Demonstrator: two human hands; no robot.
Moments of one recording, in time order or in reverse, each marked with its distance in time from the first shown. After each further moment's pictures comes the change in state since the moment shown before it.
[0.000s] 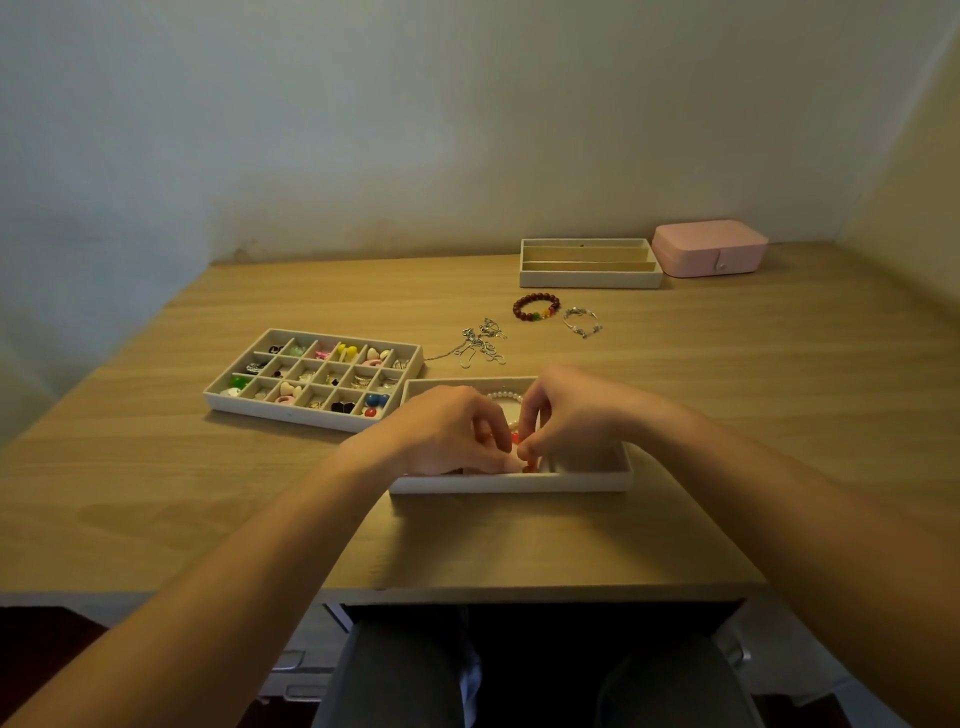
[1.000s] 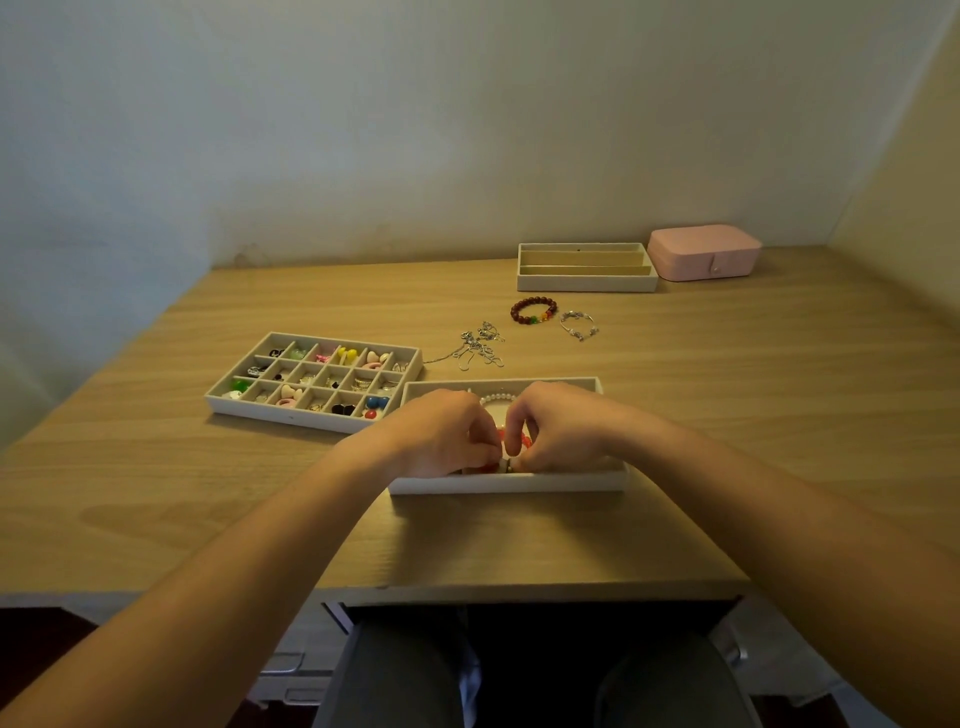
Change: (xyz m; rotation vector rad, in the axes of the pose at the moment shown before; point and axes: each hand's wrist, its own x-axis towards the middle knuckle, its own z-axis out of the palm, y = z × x) left_hand -0.004 0.003 -0.003 0.119 -0.016 0.038; right_hand -0.009 -0.012 0.009 -0.094 0.008 -0.079
